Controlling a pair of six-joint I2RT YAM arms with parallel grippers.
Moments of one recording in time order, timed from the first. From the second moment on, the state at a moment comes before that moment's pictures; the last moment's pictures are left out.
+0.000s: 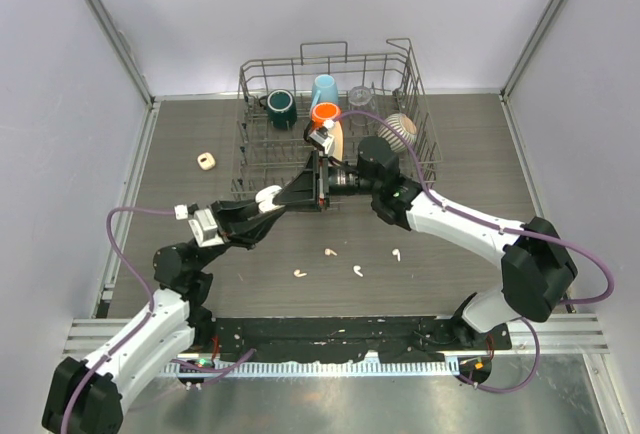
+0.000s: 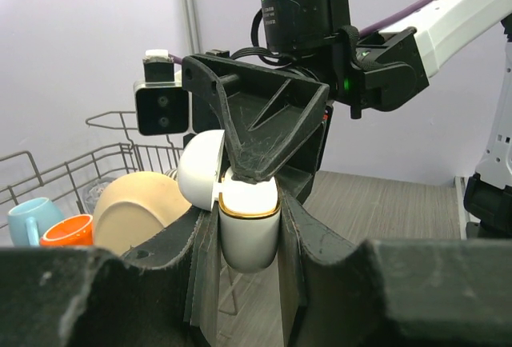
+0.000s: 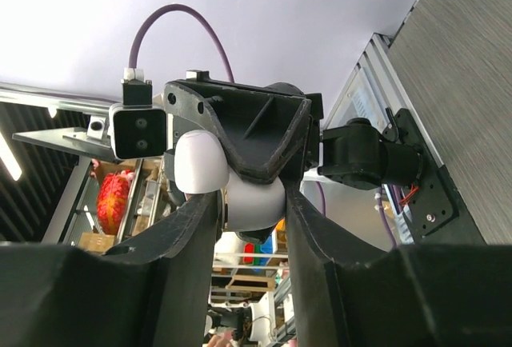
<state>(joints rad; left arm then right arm) -0.42 0.68 0.19 1.11 0.60 -0.27 0.78 1.49 1.05 0.41 -0.78 1.28</state>
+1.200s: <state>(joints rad) -0.42 0.68 0.16 1.15 0.55 -0.28 0.75 1.46 1.01 0.40 -0.76 1.25</state>
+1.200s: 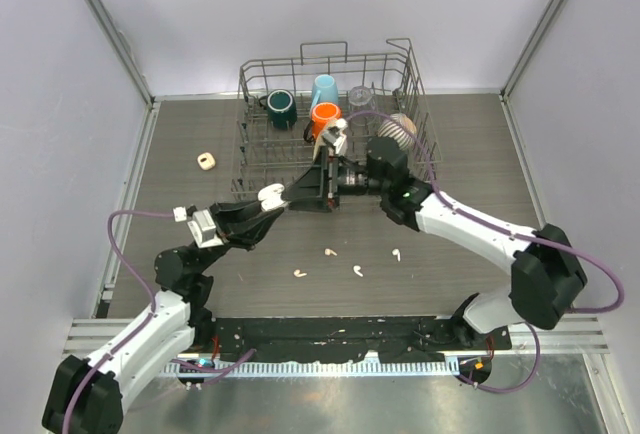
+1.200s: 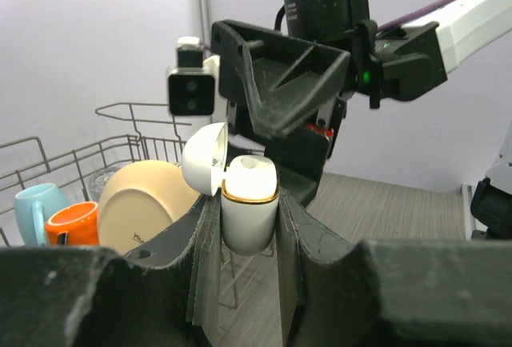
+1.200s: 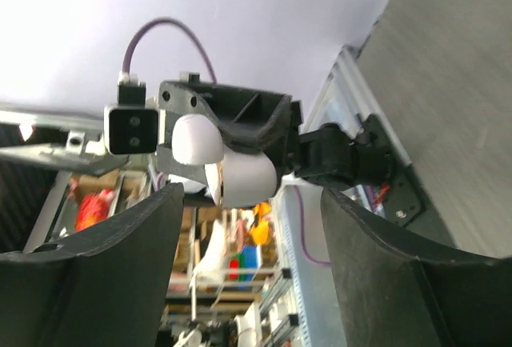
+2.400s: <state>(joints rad) -0.42 0.20 0.05 0.90 0.49 -0.34 0.62 1.03 0.51 -0.44 0.15 0.77</state>
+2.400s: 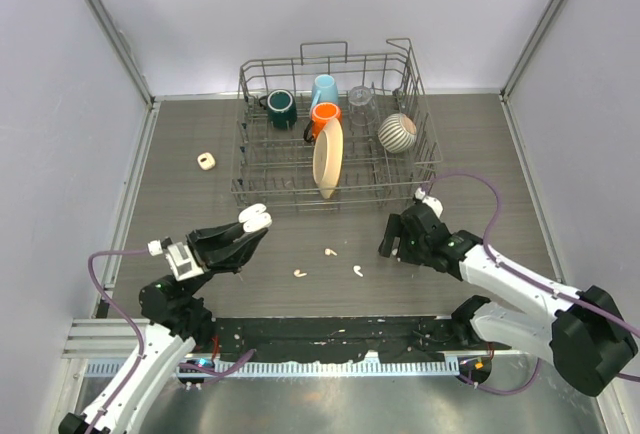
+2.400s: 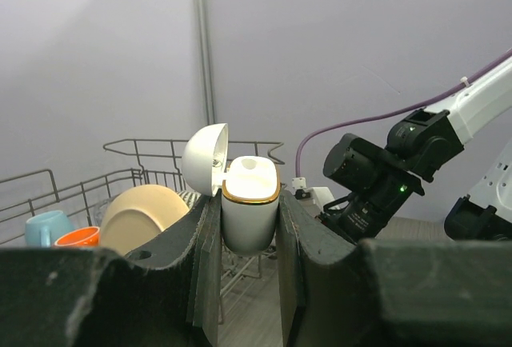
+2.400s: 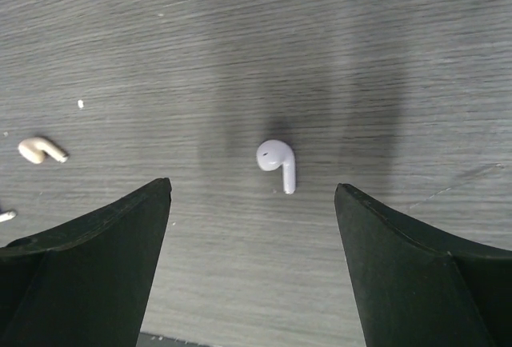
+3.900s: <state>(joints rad) -0.42 0.21 0.05 0.87 0.52 -0.34 0.60 1.03 0.39 -0.28 0.12 0.79</state>
